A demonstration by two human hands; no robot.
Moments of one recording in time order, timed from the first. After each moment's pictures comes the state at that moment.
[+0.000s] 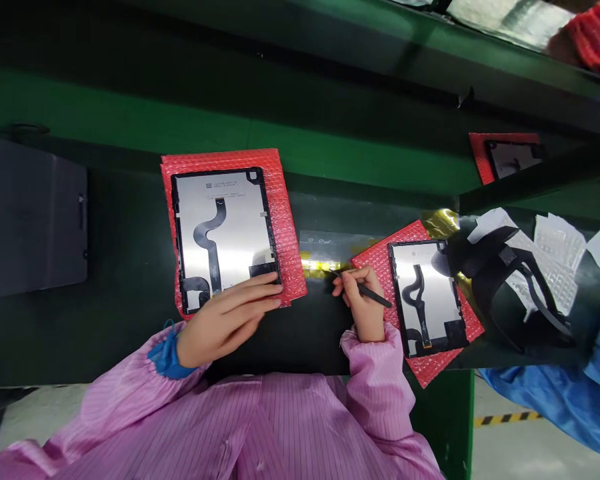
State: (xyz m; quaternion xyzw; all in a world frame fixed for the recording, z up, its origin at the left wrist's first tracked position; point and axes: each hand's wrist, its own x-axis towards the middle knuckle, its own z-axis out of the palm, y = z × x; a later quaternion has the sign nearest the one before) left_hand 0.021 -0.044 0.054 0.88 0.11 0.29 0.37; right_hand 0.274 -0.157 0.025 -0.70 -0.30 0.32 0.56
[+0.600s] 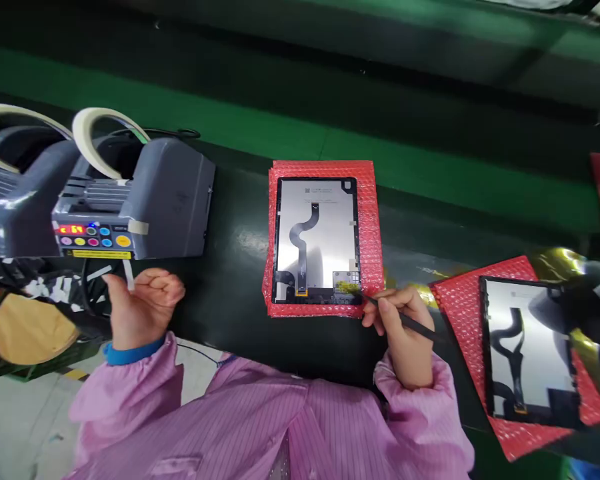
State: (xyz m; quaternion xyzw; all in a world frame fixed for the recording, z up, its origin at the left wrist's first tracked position) left_hand -0.188 -0.032 0.030 0.34 0.55 0.54 0.54; right_hand 0.200 -0.142 0.058 -0.61 -0.36 0.39 0.59
